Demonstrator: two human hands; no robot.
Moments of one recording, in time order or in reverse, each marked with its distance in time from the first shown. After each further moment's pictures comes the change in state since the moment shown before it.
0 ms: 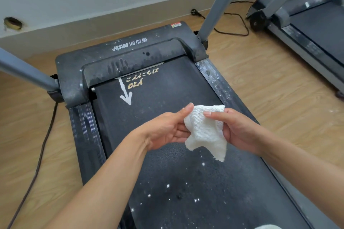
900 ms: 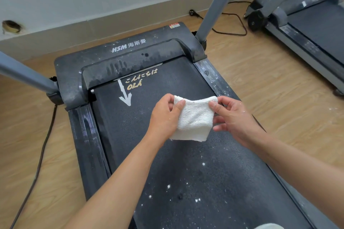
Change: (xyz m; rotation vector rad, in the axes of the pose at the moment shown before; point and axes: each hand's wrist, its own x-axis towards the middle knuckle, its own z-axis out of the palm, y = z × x) left_hand 0.019 -0.005 0.008 0.281 0.740 0.362; right_hand 0.020 0.013 -0.012 -0.089 0.395 -0.240
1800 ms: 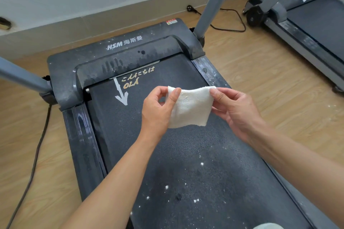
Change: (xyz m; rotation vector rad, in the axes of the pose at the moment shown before) left_hand 0.003 0.011 -0.005 -0.157 0.162 0.197; right_hand 0.004 -0.022 0.006 0.233 0.144 -0.036
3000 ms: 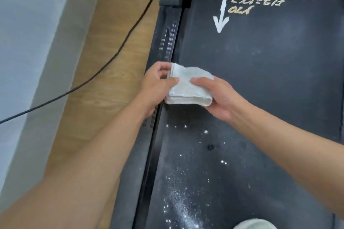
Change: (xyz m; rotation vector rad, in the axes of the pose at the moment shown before) left_hand -0.125 -0.085 -0.127 -0.026 0.489 -0.570; right_hand -0.010 0.148 0.139 -0.122 -0.725 0.762
